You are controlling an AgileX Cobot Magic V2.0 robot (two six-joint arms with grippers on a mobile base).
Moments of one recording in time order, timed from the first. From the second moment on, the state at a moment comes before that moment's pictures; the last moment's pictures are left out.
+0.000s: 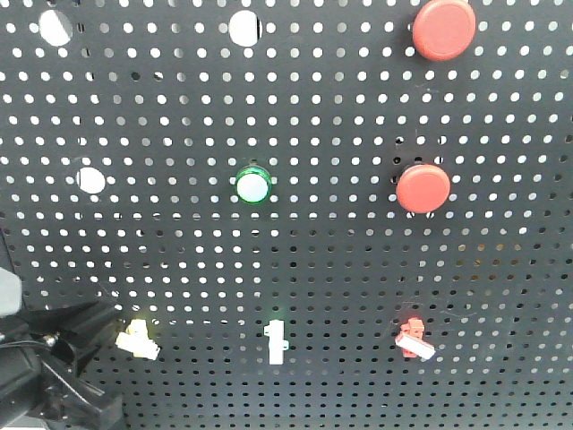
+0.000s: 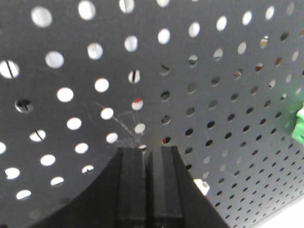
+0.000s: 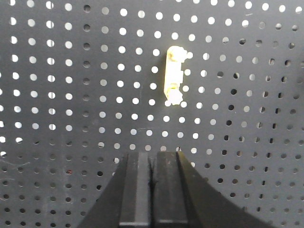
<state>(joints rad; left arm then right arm) -0.43 1.04 -0.65 0.06 -0.09 0.00 -0.04 0.39 -0.39 -0.05 -0.03 -0.06</state>
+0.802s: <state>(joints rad) -0.43 0.93 -0.66 -0.03 0.26 -0.03 -0.04 0.39 -0.39 -0.04 -0.03 -0.02</state>
